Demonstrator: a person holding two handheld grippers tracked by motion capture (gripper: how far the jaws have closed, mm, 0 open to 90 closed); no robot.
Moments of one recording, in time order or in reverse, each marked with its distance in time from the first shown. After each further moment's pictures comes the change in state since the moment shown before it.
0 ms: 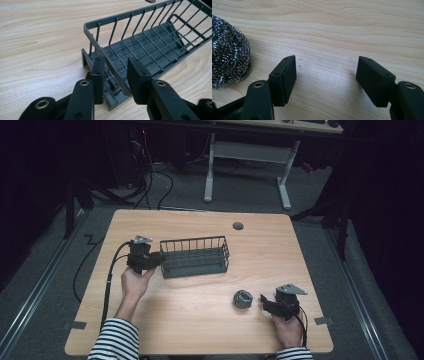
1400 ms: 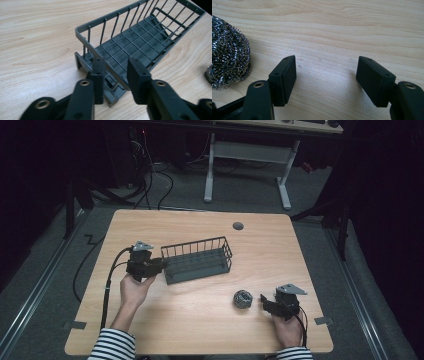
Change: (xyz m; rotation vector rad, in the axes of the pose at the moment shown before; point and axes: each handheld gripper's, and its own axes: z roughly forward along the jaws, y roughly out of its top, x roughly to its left) left arm -0.013 -0.011 -0.017 -0.015 -0.058 0.009; right arm 0.000 0.000 0.000 0.000 0.000 0.001
